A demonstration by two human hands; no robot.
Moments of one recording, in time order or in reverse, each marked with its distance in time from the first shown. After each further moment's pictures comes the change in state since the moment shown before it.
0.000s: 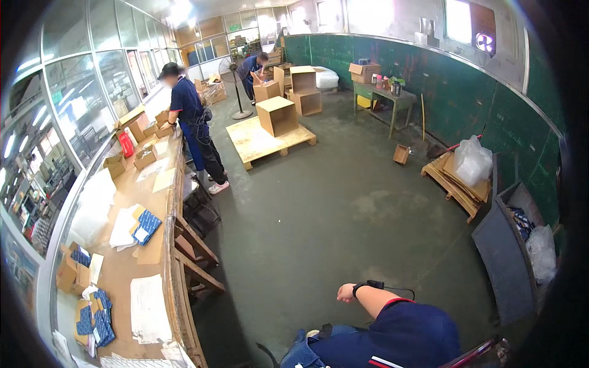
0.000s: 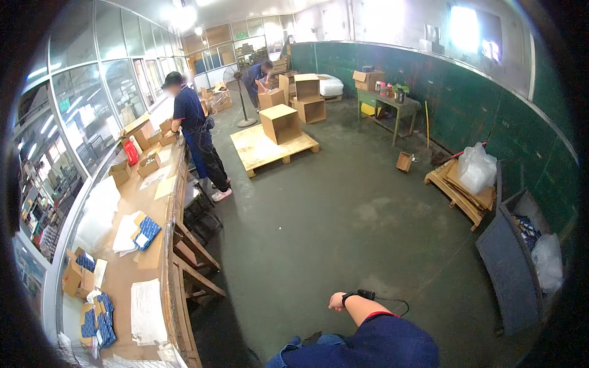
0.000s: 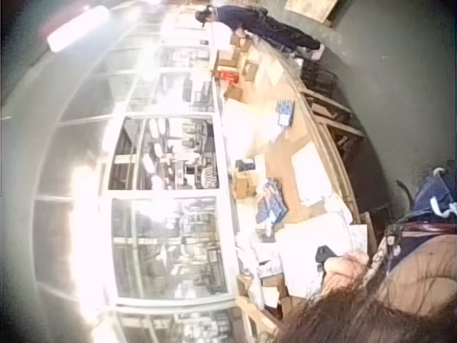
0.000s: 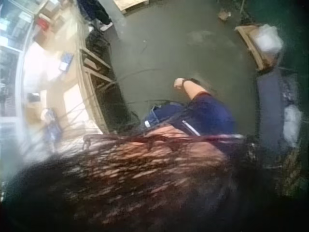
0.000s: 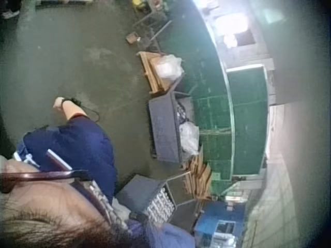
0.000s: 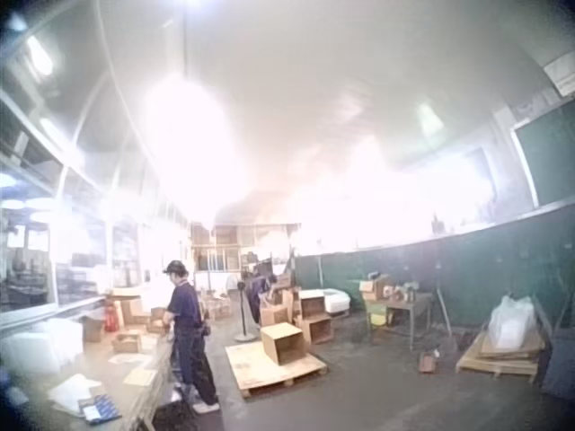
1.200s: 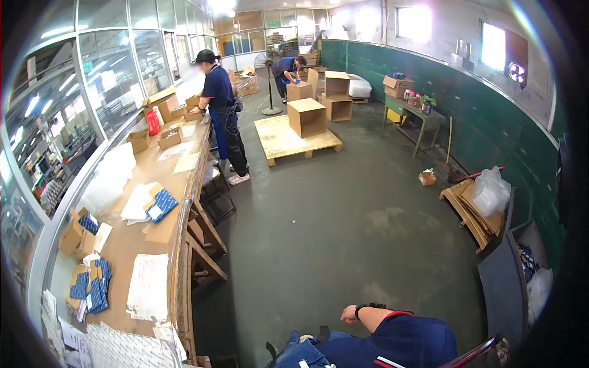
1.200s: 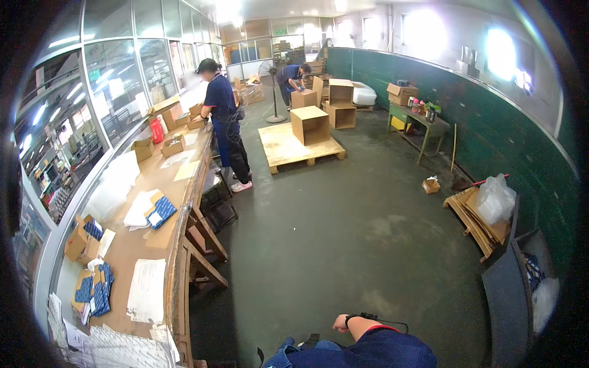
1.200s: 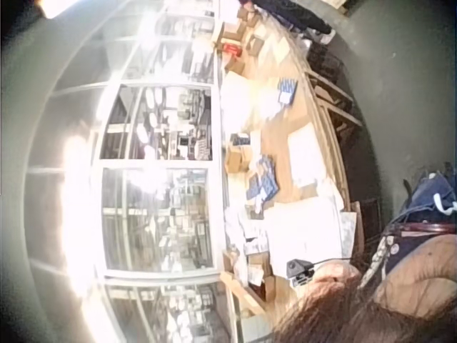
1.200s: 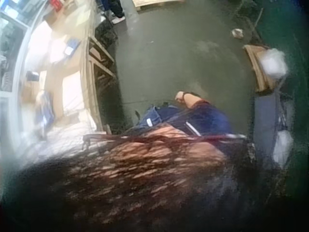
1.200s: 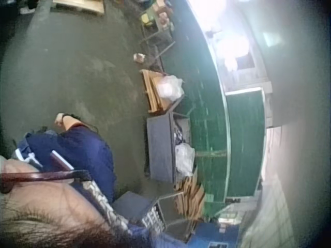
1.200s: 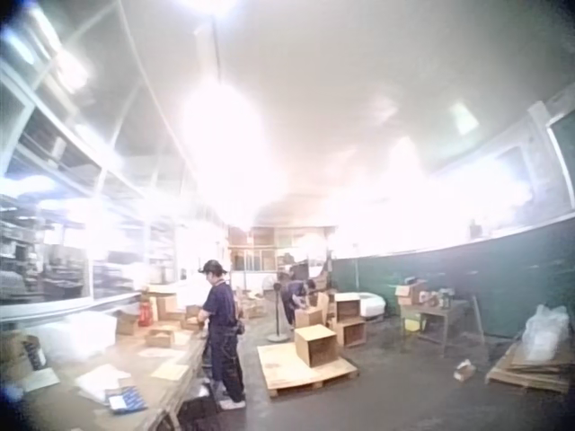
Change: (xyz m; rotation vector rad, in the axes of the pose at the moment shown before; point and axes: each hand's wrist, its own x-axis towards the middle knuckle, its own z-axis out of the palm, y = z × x) left_hand -0.017 0.003 -0.002 -0.126 0.171 -0.031; right_hand 0.004 0.028 0.032 -0.143 -0.167 0.178
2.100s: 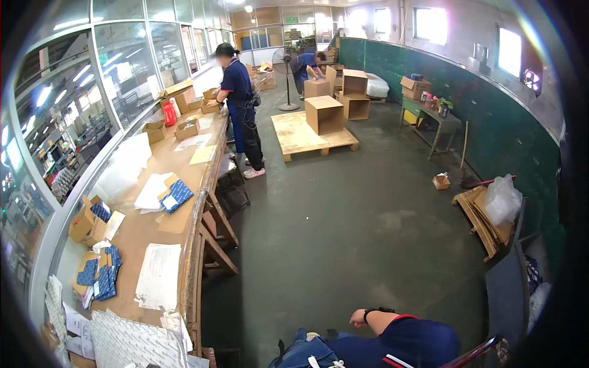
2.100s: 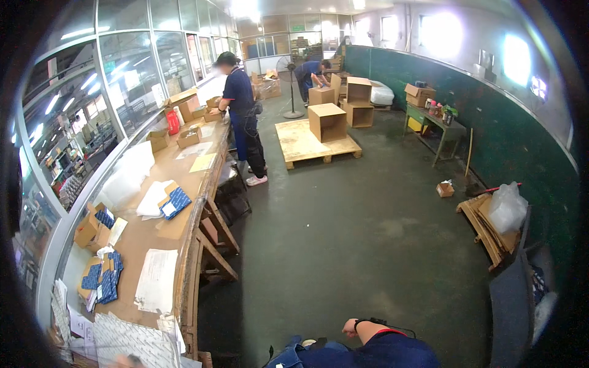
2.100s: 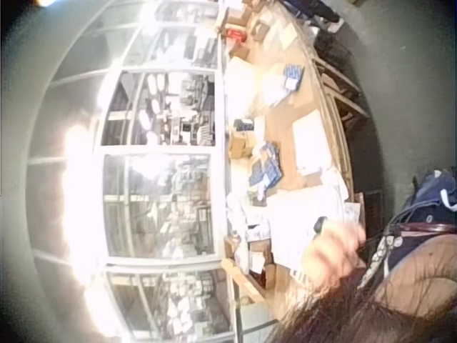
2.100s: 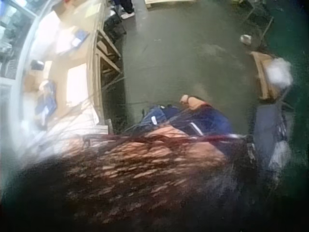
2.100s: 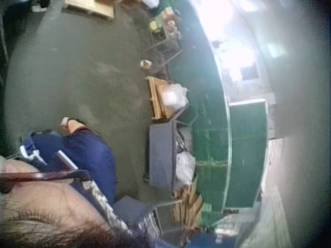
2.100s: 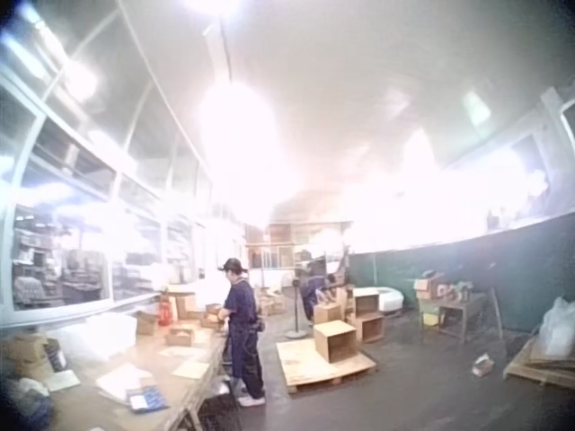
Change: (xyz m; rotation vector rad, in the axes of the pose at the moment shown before) left_hand -0.014 0.032 -0.010 0.071 0.031 0.048; right_hand -0.004 0.005 0.019 -0.024 0.014 0.074
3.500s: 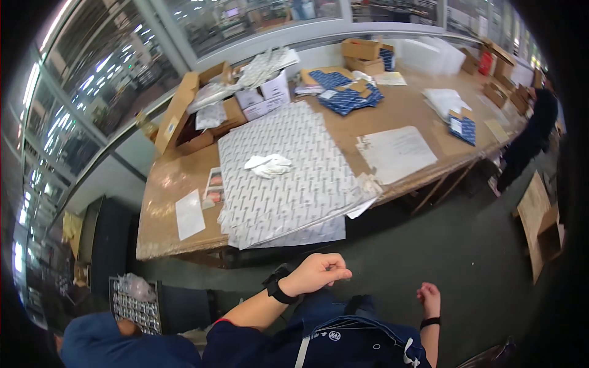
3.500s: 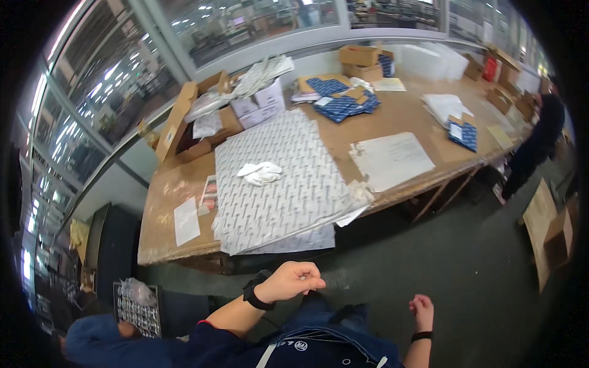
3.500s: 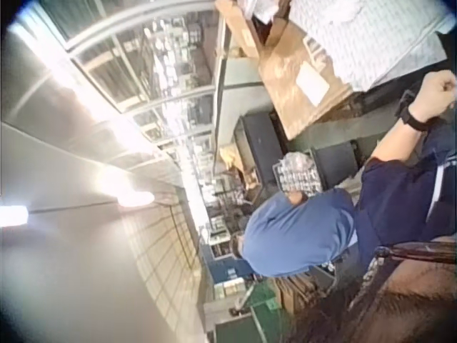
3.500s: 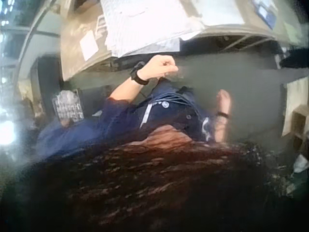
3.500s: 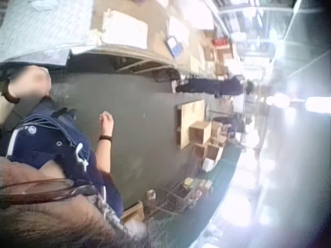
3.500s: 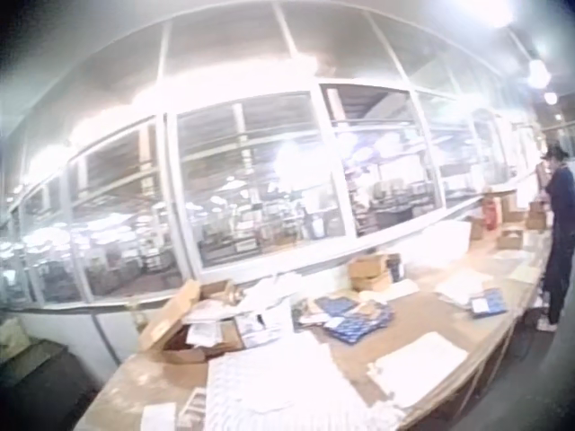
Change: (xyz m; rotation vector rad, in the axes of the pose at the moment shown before) left_hand -0.197 -0.001 0.000 0.425 0.895 -0.906; right_hand -0.109 -0.243 0.001 0.260 -0.128 -0.805
